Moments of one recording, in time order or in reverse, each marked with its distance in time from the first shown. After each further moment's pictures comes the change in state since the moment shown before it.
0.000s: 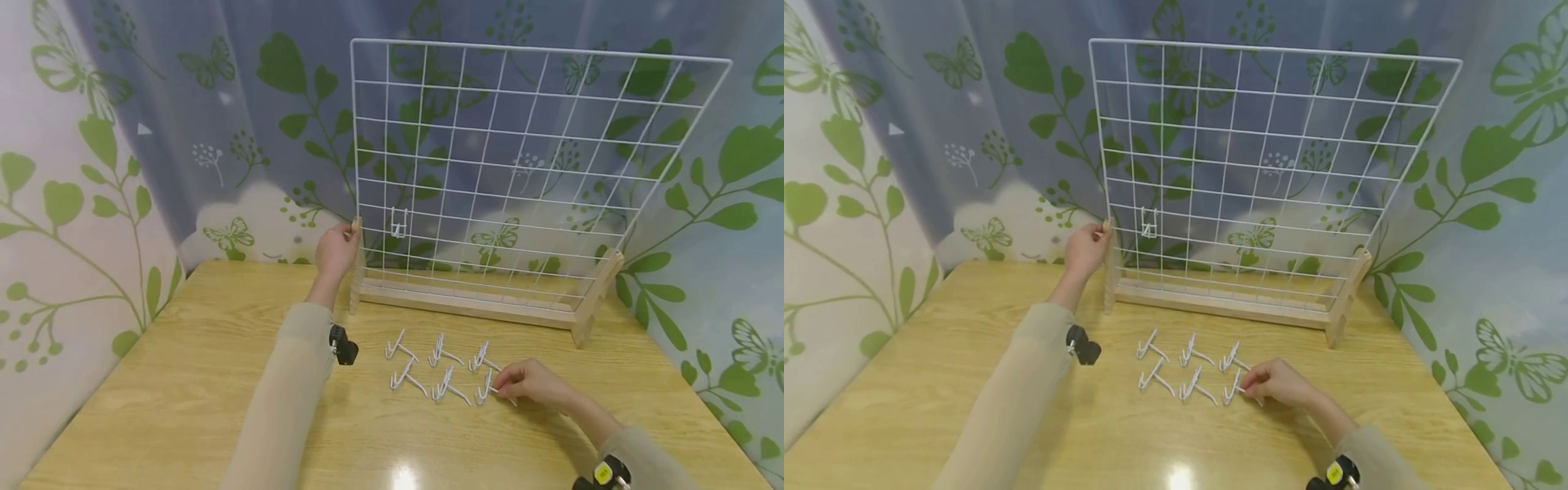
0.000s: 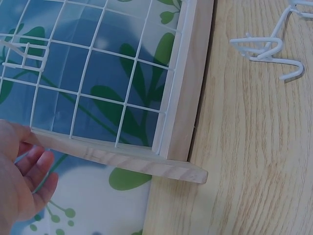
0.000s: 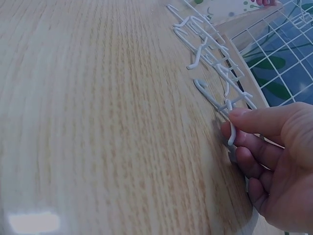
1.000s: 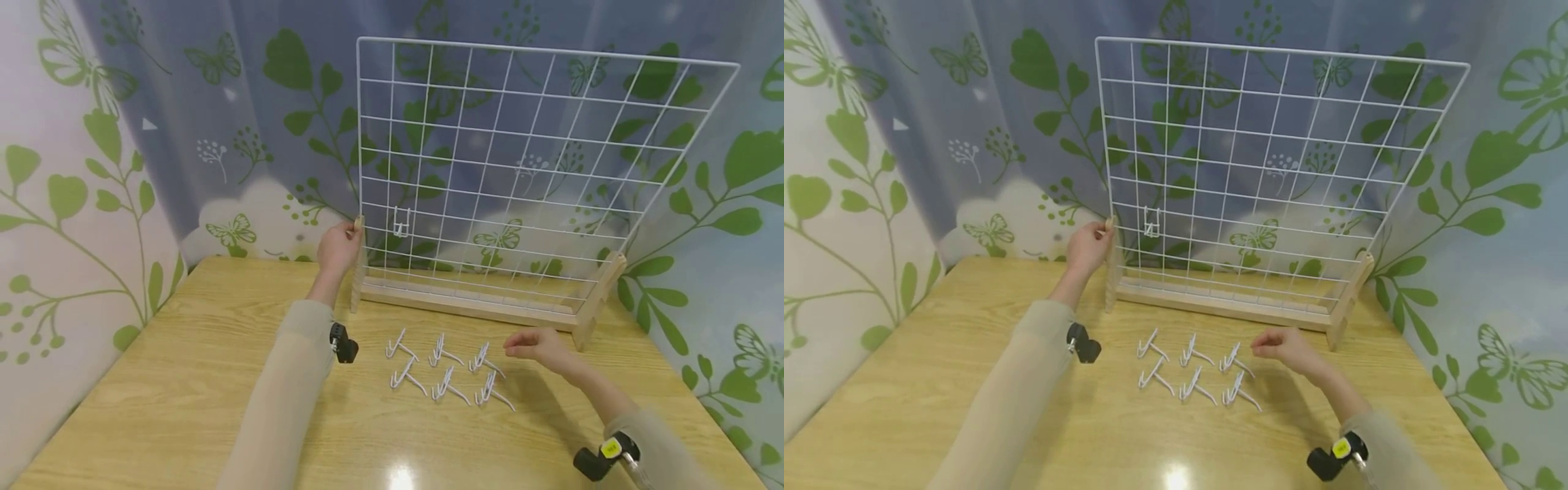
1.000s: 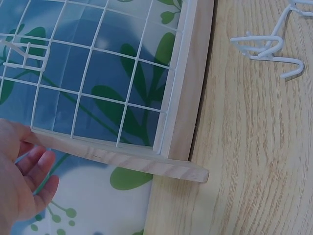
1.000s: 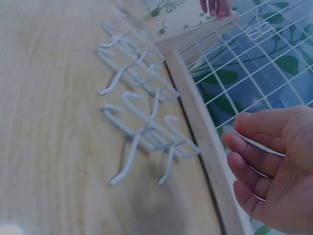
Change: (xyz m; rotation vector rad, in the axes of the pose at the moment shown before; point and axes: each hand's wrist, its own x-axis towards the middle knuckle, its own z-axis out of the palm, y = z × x) left_hand -0.001 0.002 -0.002 -0.005 -0.012 -0.006; right_hand 0.006 -0.034 -0.037 -0.103 0.164 0.010
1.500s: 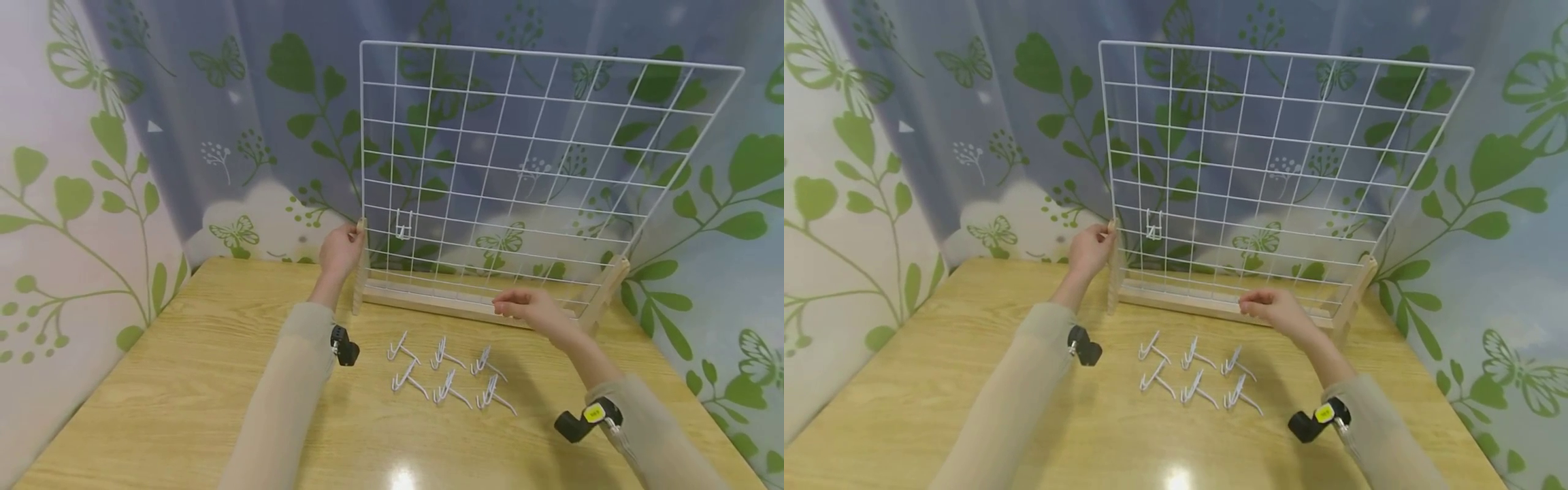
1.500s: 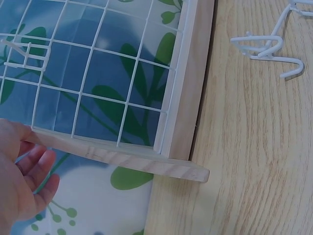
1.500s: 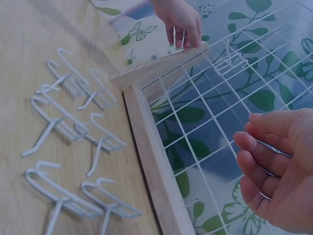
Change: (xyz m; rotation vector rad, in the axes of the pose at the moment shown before) left_hand 0.001 -0.002 0.000 -0.005 -0.008 0.002; right_hand 0.033 -0.052 -0.020 -0.004 0.118 -0.031
